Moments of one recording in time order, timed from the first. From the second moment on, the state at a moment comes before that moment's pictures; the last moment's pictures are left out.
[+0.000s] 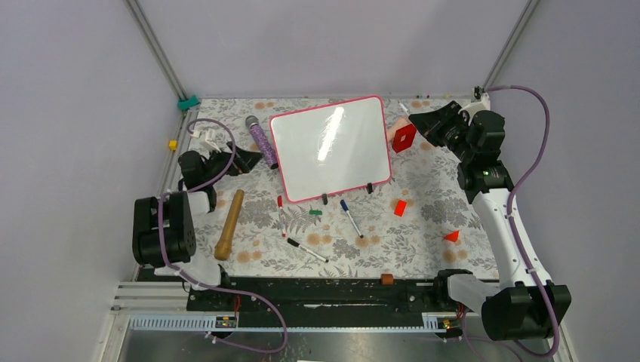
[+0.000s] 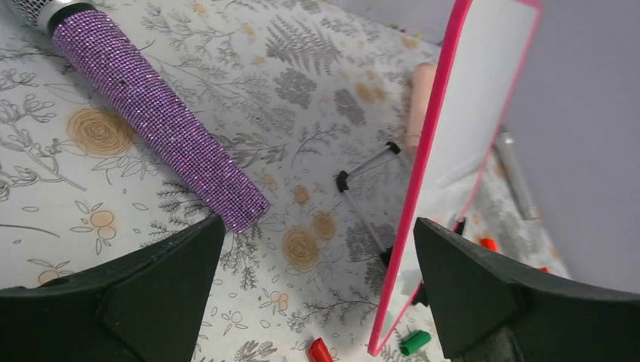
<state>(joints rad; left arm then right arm) 0.15 1.54 0.58 0.77 0.74 -0.51 0.05 1.11 1.05 -0.09 -0.35 0.79</state>
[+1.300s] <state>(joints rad) 0.10 1.97 0.77 1.39 1.20 -1.05 0.21 1.22 1.18 -0.26 -0.38 0.74</state>
